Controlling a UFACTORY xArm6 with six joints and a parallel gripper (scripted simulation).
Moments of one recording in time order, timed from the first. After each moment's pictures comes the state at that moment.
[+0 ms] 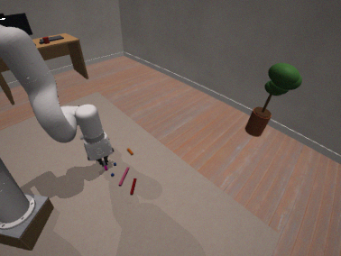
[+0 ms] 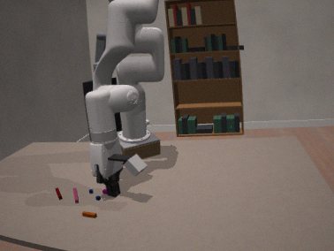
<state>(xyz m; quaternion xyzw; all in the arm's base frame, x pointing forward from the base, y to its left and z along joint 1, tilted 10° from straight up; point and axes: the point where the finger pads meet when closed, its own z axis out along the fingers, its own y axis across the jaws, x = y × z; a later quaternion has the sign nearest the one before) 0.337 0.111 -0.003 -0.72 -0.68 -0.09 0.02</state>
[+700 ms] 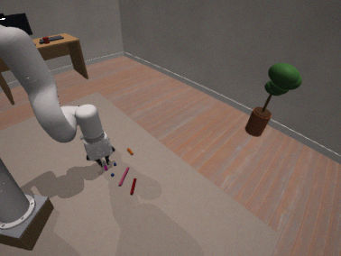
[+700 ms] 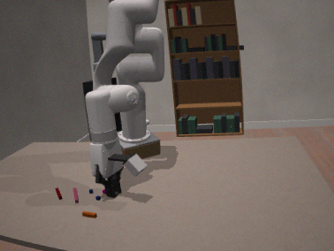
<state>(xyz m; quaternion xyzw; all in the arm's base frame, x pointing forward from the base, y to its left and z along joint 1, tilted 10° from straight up) 0.337 0.111 -0.003 -0.72 -0.68 -0.09 0.02</state>
